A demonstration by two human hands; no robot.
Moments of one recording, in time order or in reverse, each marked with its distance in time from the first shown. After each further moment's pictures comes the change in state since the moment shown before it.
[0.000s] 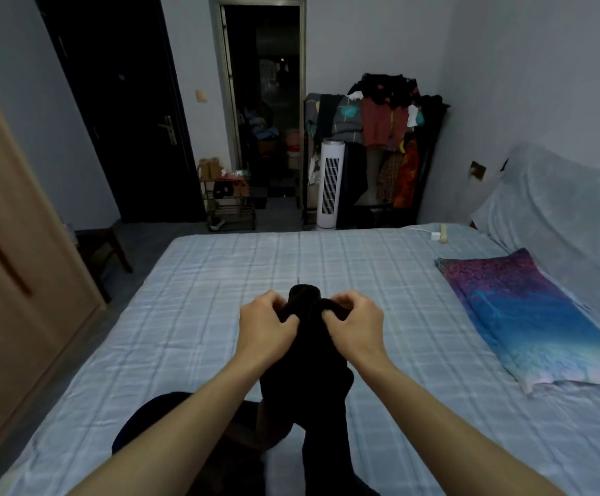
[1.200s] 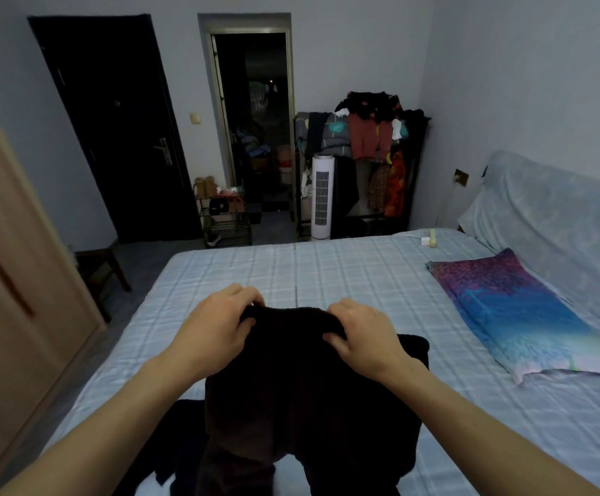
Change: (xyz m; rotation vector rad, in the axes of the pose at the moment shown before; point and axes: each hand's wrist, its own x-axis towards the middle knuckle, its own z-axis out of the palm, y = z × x) left_hand -0.047 0.015 -0.117 0.428 -0.175 0.492; right_hand -0.047 -0.020 -0.052 -0.625 -0.253 -0.511
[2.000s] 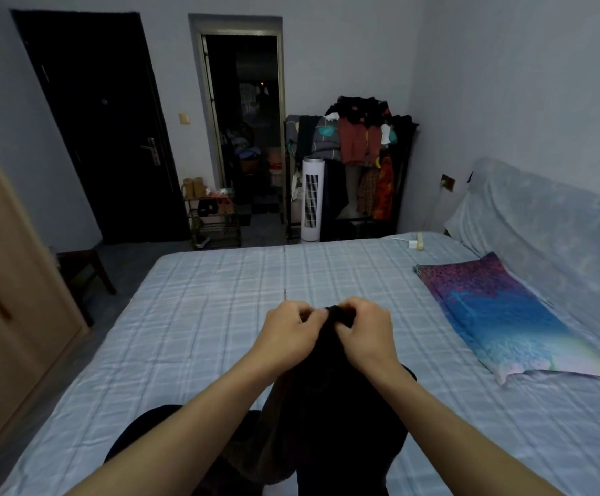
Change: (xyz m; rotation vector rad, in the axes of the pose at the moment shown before) left_hand 0.035 0.085 0.061 -0.684 -0.127 -0.394; right_hand -0.002 -0.002 -0.008 0.397 0.224 0.460
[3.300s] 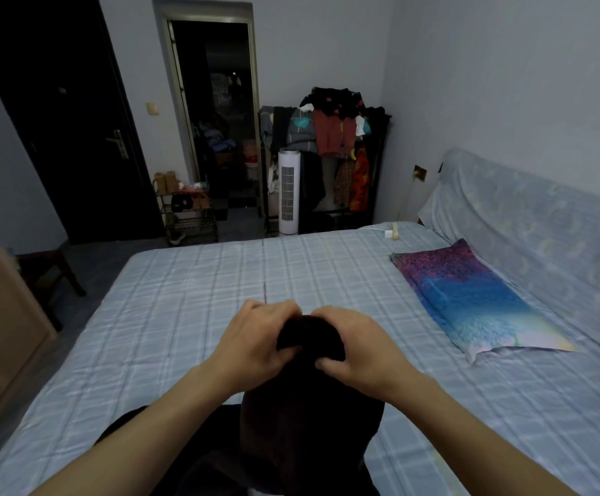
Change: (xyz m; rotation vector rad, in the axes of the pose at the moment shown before) left_hand -0.009 -0.030 -0.014 0.605 -0.002 0.684; right_hand -0.037 0.009 -0.041 -0.213 -0.332 -0.396
